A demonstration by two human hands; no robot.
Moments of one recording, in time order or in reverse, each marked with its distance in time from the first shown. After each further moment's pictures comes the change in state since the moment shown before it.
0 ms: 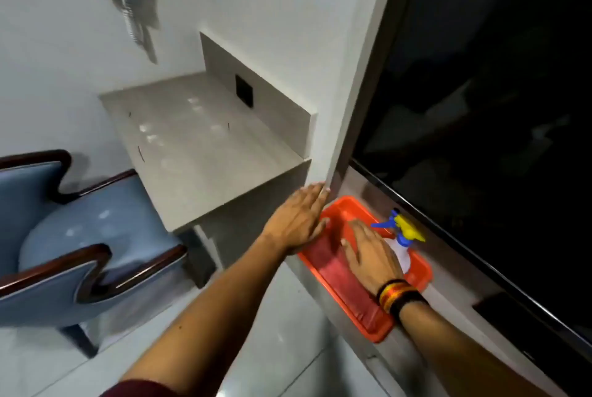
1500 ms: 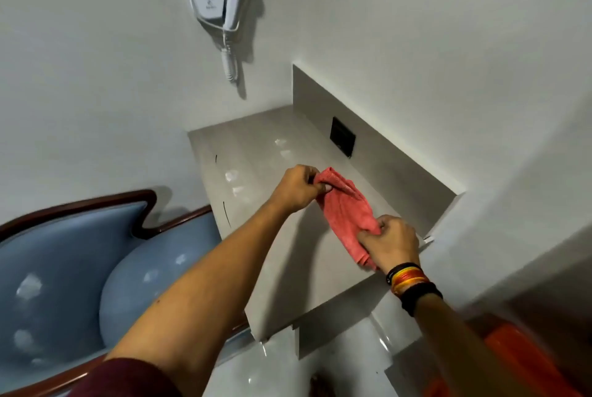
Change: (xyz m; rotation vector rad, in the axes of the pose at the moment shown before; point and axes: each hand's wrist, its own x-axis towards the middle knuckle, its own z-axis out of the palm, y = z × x) left_hand 0.087 -0.356 -0.112 -0.625 0.043 -0.679; right_hand 0.306 -0.219 0.053 0.422 -0.004 0.318
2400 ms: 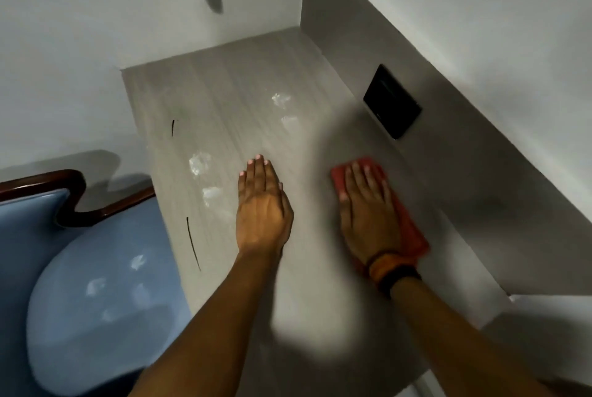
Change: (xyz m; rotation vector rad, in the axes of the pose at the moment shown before) left_hand 0.118 -0.196 0.064 0.431 0.310 -0.137; right_hand 0.192 -0.014 0.190 -0.529 -0.146 -0.414
